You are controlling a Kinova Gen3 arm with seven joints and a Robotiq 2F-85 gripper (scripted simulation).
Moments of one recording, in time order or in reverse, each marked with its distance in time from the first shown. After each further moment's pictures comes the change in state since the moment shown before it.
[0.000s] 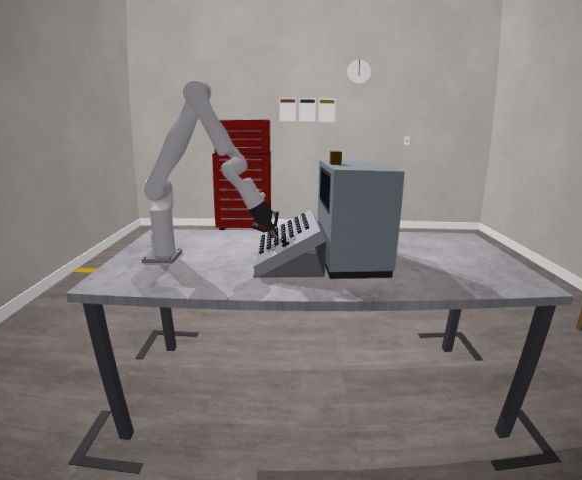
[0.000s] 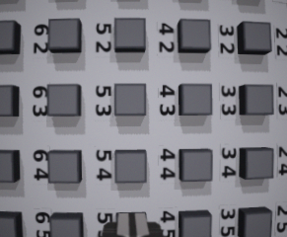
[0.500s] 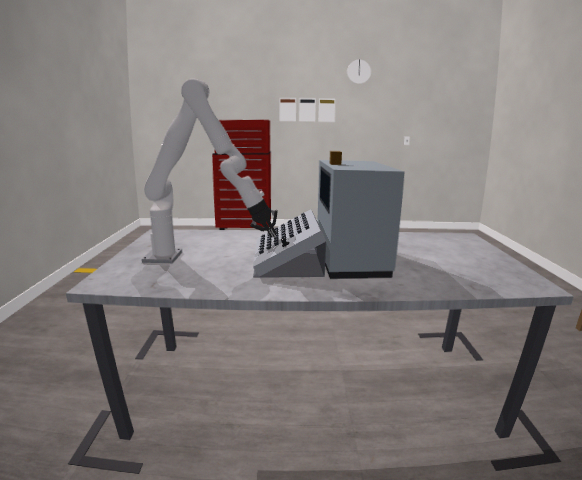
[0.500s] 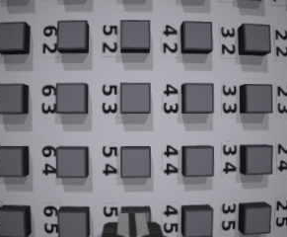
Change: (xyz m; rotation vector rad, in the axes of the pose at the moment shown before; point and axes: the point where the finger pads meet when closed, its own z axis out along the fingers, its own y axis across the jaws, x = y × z) arm -0.001 -0.002 -0.007 0.007 0.002 -0.004
